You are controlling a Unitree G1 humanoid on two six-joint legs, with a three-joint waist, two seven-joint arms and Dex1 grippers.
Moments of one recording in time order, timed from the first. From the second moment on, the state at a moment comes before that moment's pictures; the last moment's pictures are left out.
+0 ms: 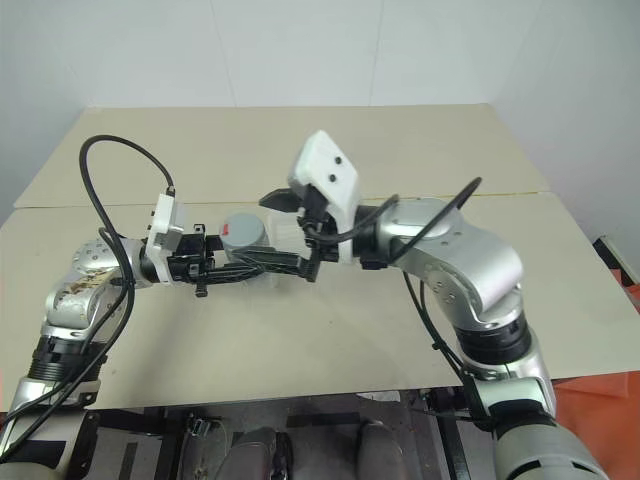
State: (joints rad) left arm -0.54 0.63 0.02 0.05 -0.51 0.31 -1.31; right arm -0.87 -0.43 0.20 -0.44 0.62 0.94 0.68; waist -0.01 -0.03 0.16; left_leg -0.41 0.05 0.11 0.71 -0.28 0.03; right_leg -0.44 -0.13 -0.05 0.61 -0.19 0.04
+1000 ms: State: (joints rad) left arm -0.51 0.63 0.02 0.03 -0.51 0.31 -1.31; right arm -0.94 -0.38 0.28 -0.36 0.55 0.99 0.66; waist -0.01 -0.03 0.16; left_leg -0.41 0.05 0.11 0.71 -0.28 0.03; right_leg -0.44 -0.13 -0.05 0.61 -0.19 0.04
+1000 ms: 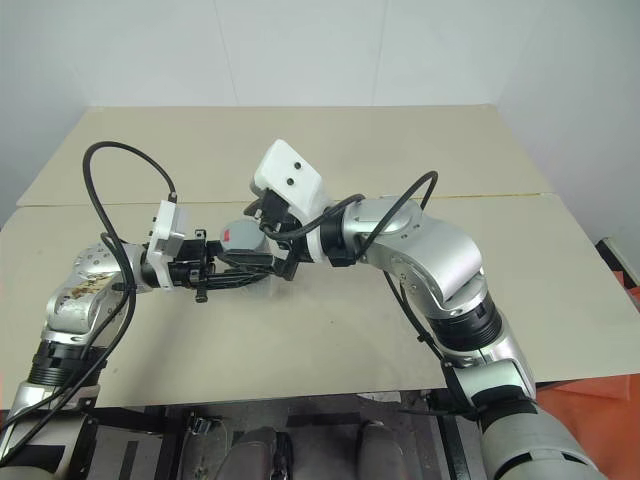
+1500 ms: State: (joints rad) left arm -0.51 0.63 0.02 0.01 -0.51 0.30 -1.31; right arm -0.97 -0.39 0.29 -0.36 0.56 1.00 0.69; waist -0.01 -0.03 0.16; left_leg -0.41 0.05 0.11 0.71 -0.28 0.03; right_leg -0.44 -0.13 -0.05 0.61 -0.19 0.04
